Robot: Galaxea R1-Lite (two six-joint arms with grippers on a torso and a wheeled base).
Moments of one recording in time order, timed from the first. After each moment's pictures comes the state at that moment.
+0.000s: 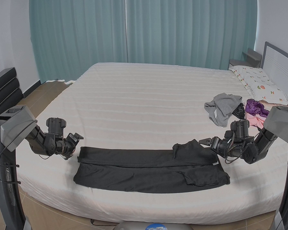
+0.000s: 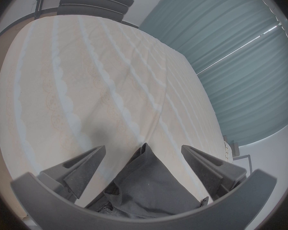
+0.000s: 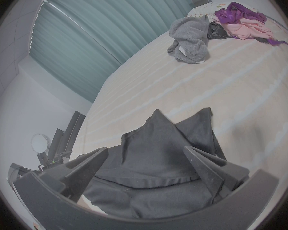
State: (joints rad) left arm 0.04 2.37 -1.11 -0.50 -0.09 -0.94; right arm 0.13 2.29 -0.87 -0.79 0.28 0.60
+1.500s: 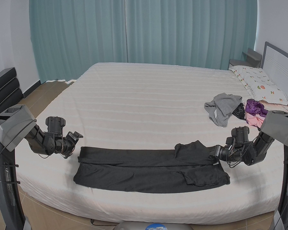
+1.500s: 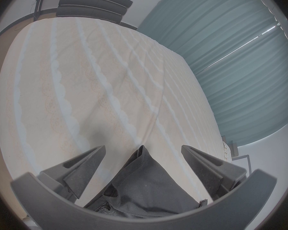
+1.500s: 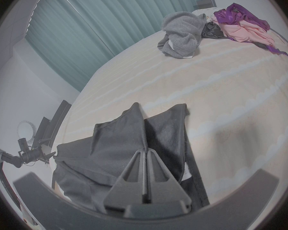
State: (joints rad) left arm 0.04 2.36 -1.11 -0.51 -0.09 -0.94; right arm 0.07 2.39 -0.91 -0.75 0.25 0.43
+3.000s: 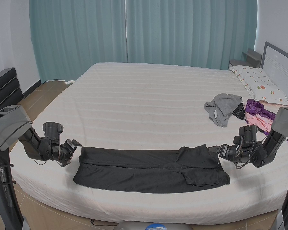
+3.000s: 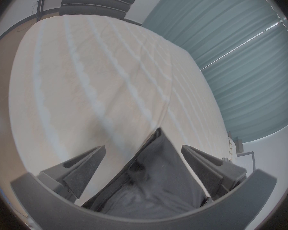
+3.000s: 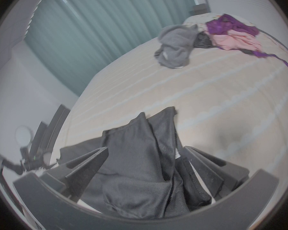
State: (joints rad) left arm 0.03 2.28 -0.95 -0.51 -0.09 -0.93; right arm 0.08 2.23 -0.73 -0.78 0.20 0.46
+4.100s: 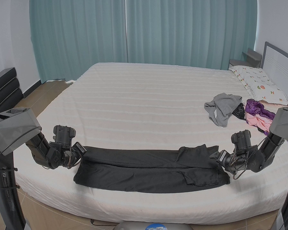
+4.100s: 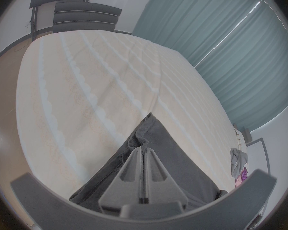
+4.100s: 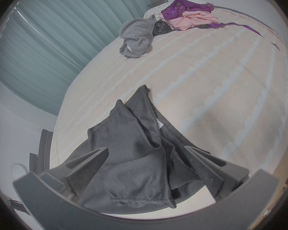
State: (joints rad) left arm -0.10 2.26 -0.86 -0.62 0.10 -0.89; right arm 0.19 2.18 -0.68 -0.65 -0.04 0.81
